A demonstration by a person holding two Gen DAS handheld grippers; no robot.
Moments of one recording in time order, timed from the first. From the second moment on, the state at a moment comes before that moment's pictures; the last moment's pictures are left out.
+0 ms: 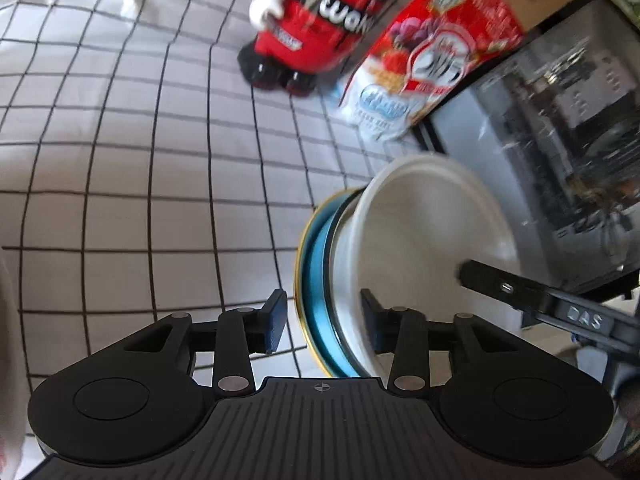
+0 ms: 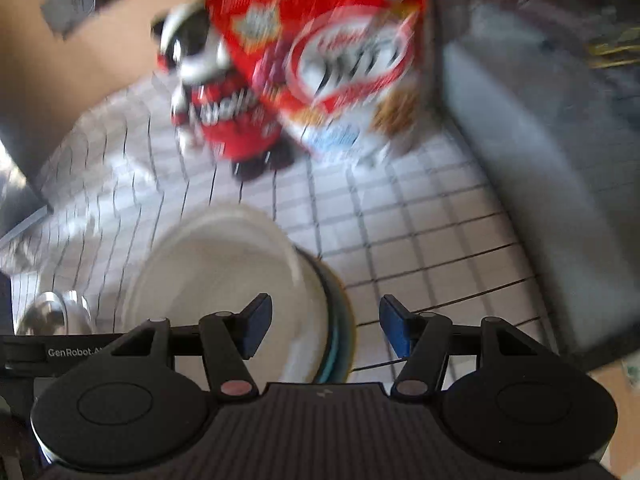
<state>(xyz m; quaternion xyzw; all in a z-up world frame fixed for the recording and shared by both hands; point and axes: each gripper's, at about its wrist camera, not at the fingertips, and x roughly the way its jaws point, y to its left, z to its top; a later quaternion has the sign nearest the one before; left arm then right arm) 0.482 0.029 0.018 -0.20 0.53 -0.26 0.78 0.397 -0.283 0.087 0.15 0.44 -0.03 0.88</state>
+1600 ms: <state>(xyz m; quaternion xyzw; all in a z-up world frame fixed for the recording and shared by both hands) 0.430 0.021 0.022 -0.27 0.48 -0.09 0.83 0.446 -0.287 0.043 0.04 0.46 0.17 0.87</state>
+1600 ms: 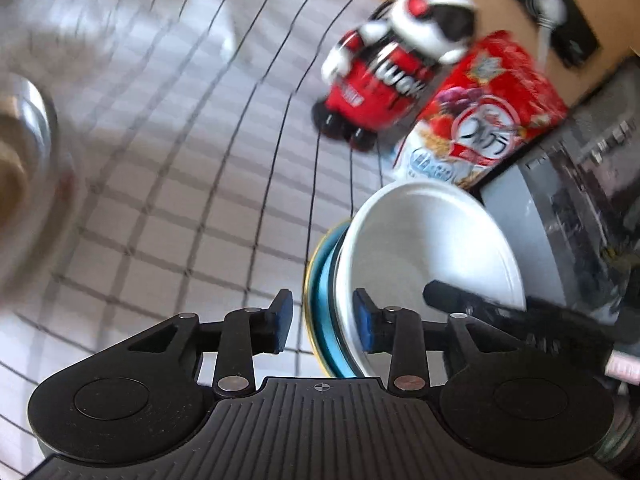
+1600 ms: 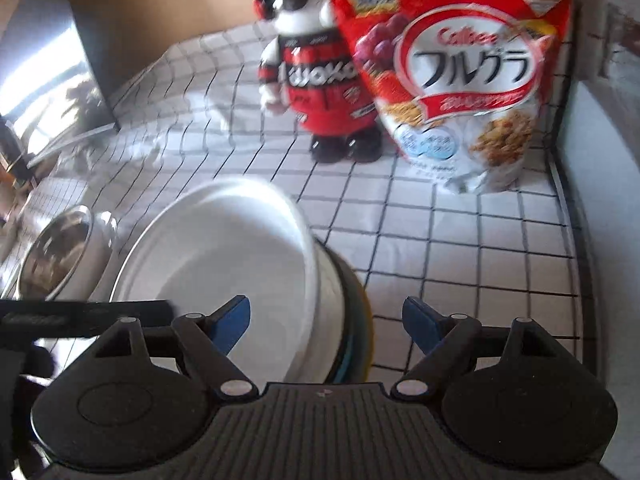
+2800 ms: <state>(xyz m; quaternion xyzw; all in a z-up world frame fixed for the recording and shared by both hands) 0.461 -0.019 -0.002 -0.23 0.53 -0.09 0.81 0.484 -0.317 -0.005 0.20 0.57 0.21 0.76</state>
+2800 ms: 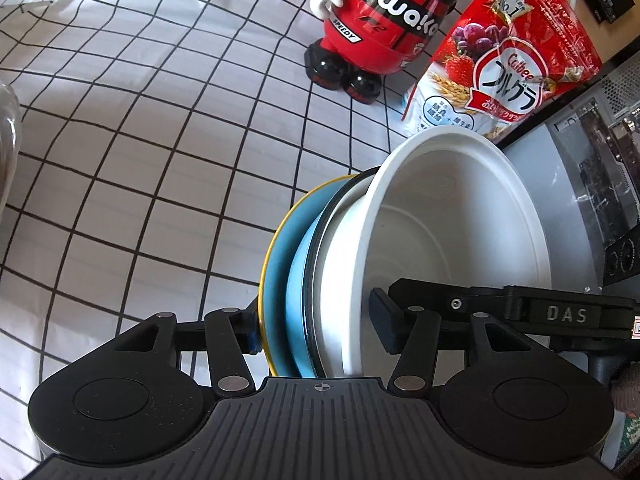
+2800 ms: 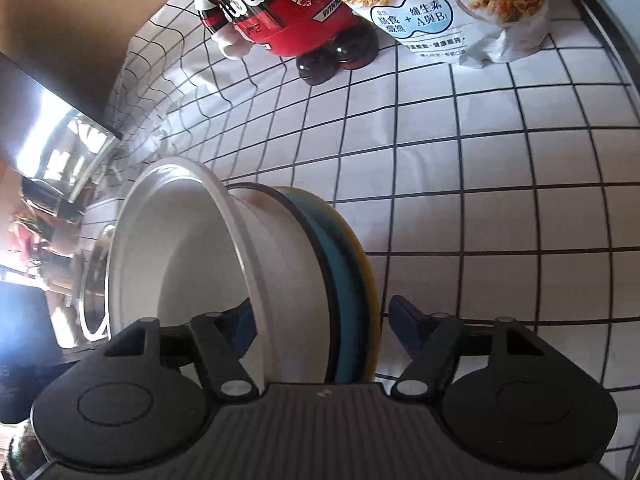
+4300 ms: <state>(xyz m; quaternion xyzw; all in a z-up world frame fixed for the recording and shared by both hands) 0.440 0.004 -0.005 -0.28 0.55 -0.07 0.78 0.456 -0.287 0.006 0.11 0.56 0.19 0.80</state>
